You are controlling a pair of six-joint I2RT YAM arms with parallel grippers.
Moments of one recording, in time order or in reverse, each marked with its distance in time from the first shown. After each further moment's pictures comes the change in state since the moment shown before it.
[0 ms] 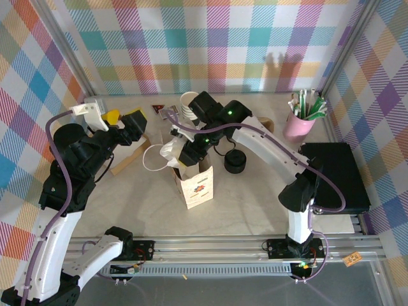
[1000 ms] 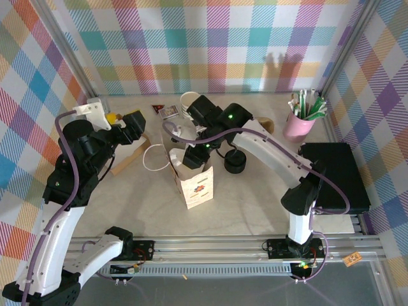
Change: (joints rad) left arm 0.000 0.033 0.000 -0.073 -0.125 0.017; right arm 0.045 -0.037 -0.020 -0.038 0.183 -0.067
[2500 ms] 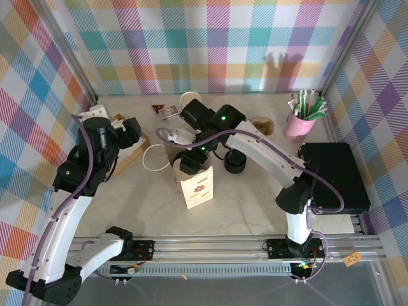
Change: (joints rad) left arm 0.003 0.075 -0.023 -0.213 -0.288 -0.093; right arm 0.039 0.046 0.082 -0.059 0.117 0.021
